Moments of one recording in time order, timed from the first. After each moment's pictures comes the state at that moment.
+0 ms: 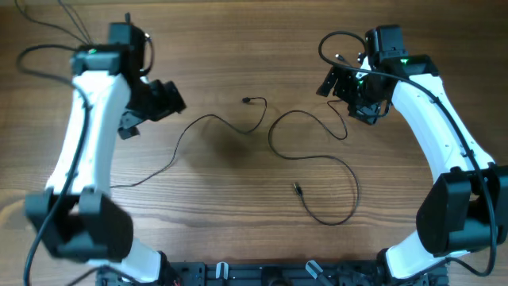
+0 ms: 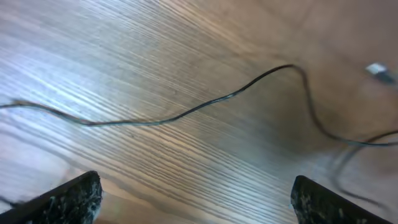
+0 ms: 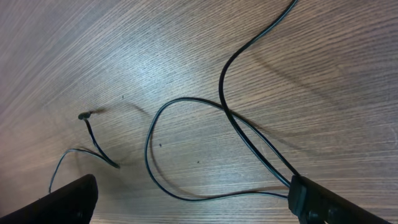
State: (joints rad) left arm -0.03 1.75 1.60 -1.38 0.01 -0.49; right arm 0.12 1.77 1.41 -0.92 -0.30 0.60
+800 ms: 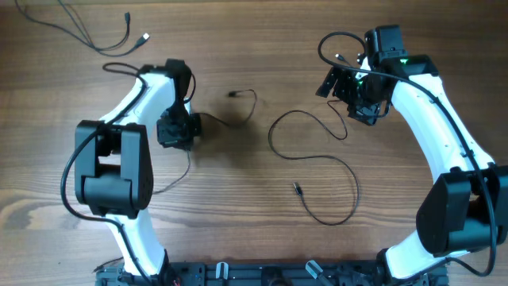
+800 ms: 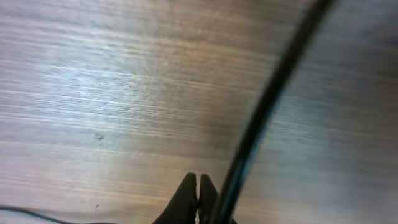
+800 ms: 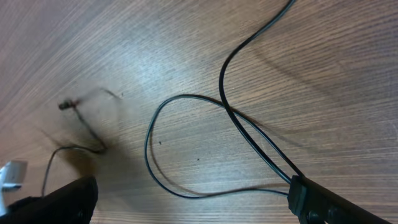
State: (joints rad) left arm -0.13 2.03 1.40 -1.16 0.06 -0.29; right arm 0.12 1.77 1.41 -0.93 -0.30 0.60
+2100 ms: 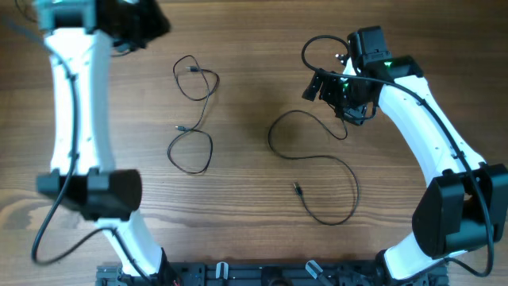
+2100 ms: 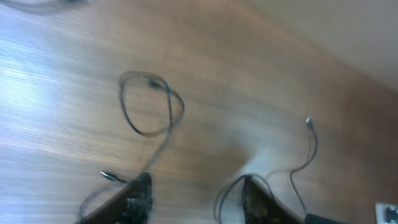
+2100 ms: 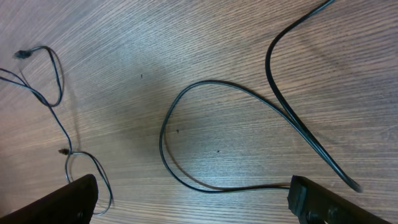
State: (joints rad) left arm -0.03 2.01 2.34 -1.38 0.22 -0.42; right arm 0.20 1.77 1.41 -0.91 -0.31 0.60
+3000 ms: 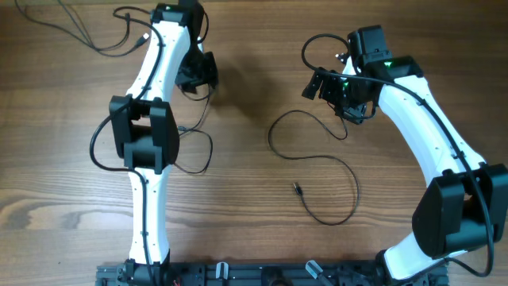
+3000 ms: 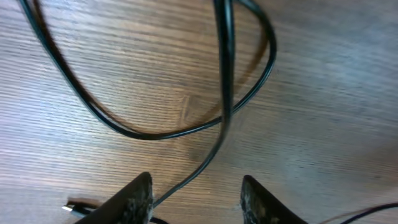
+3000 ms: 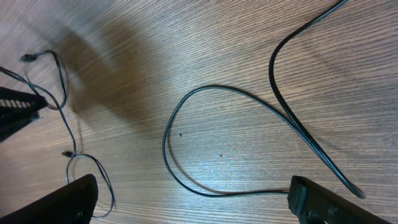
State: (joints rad) left arm -0.17 2.49 2.30 -1.42 0.12 -0.39; right arm 0.20 1.77 1.41 -0.89 -0.31 0.60
